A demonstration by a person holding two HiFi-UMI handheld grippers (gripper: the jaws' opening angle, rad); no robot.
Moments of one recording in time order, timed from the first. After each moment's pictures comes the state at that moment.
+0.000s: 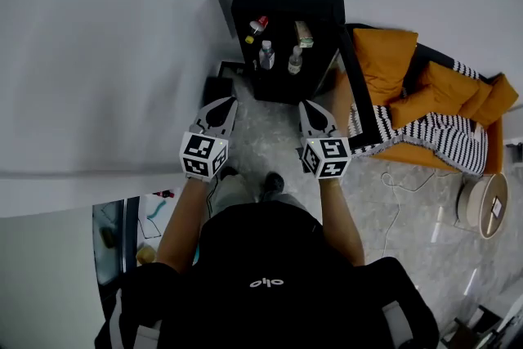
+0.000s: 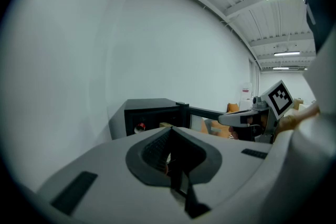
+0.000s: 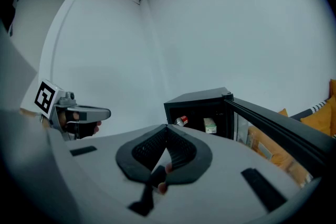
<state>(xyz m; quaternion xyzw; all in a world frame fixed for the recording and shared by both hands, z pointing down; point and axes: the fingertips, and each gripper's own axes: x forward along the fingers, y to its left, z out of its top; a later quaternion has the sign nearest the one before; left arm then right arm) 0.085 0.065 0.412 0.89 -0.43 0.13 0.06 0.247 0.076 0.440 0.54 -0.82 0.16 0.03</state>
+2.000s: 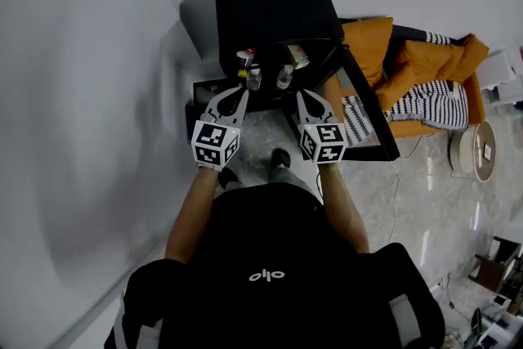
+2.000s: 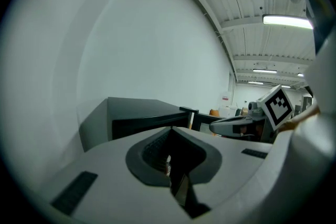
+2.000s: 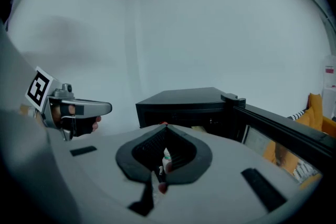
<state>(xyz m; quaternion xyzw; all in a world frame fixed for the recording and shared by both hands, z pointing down) 0.086 -0.129 0.439 0.95 -0.29 0.09 0.09 0.217 -0.088 0.464 0.65 -0.74 0.16 0.08</state>
